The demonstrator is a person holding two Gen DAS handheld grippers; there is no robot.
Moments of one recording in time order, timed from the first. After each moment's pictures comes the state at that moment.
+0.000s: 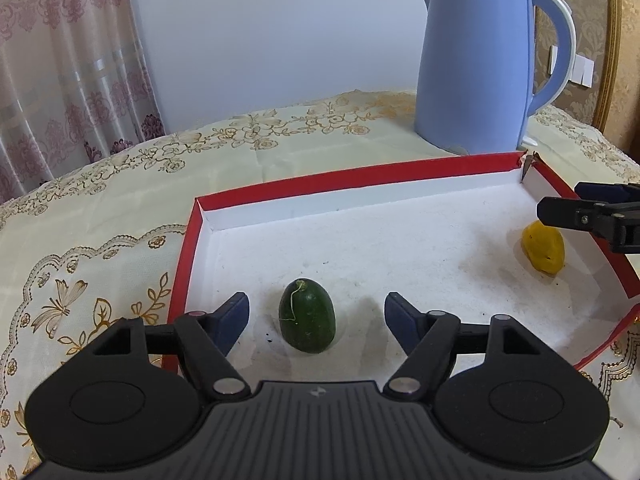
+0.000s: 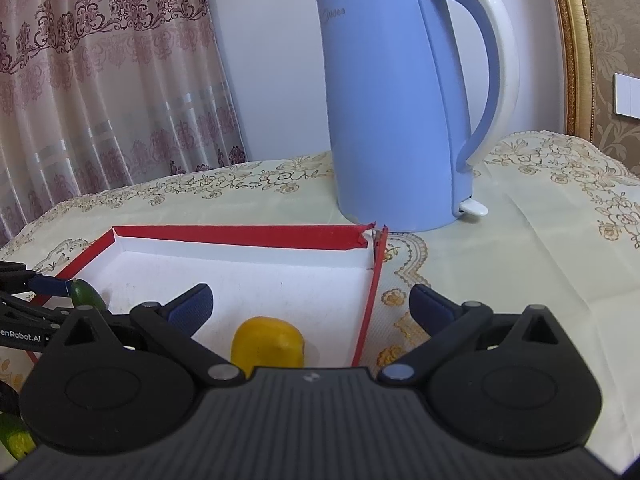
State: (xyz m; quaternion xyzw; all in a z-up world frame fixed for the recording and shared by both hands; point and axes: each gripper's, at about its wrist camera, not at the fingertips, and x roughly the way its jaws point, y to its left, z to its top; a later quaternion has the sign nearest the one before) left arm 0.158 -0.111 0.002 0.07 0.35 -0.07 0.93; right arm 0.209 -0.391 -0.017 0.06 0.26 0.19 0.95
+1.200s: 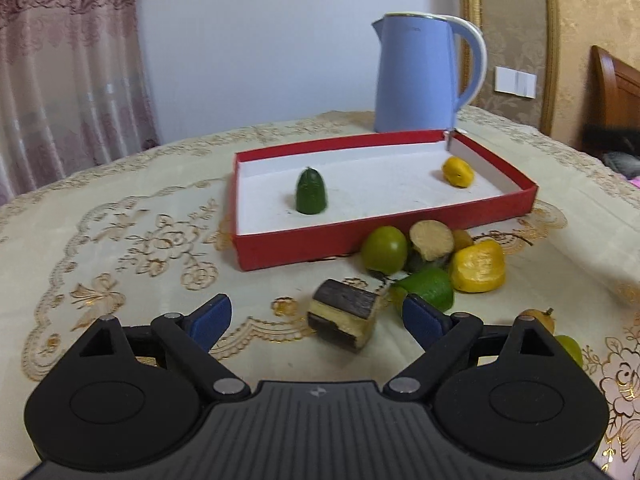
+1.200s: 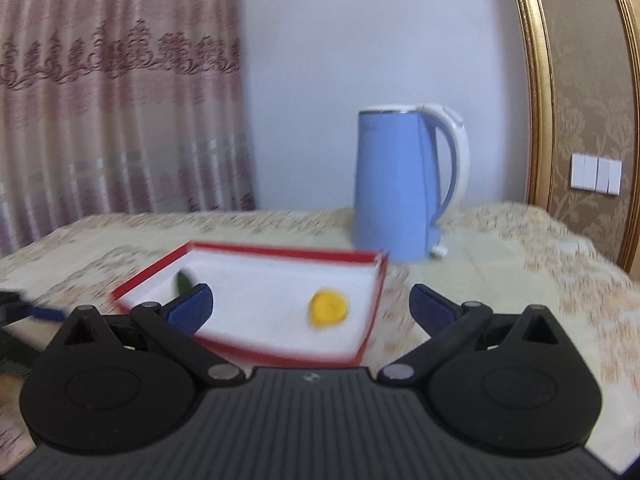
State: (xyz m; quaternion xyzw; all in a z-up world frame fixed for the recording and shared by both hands) left arm -0.003 -0.065 -0.007 0.06 0.29 -0.12 0.95; right arm 0.014 -0.396 0.036 0.03 0.18 0.18 0.97
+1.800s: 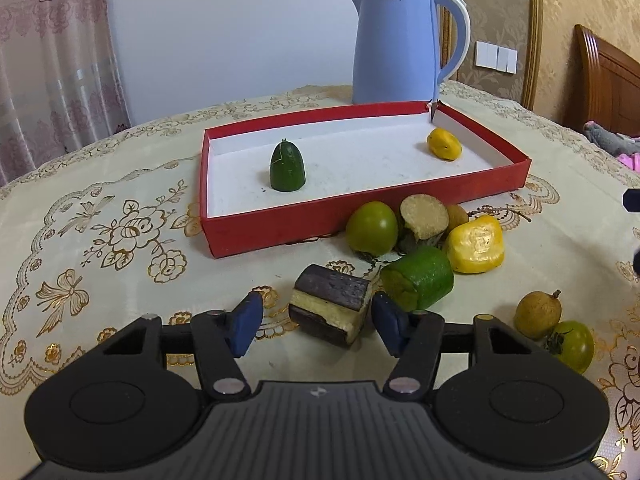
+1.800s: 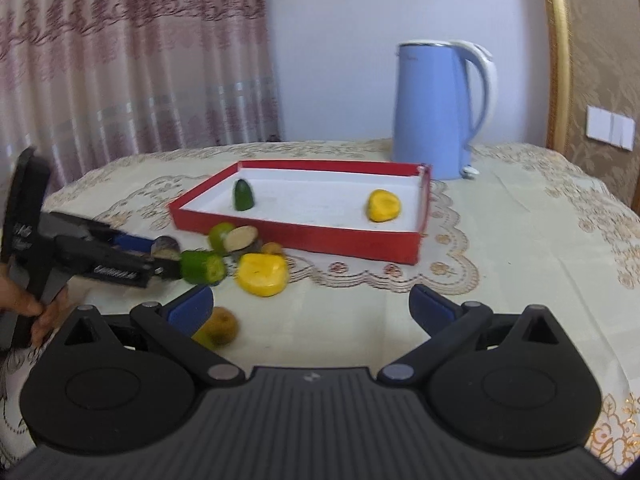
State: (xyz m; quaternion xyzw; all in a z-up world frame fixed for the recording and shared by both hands) left arm 0.015 -0.069 -0.021 0.07 0.32 -0.15 0.93; right arm -0.042 -0.358 0.007 -0.01 0.24 0.21 0.95
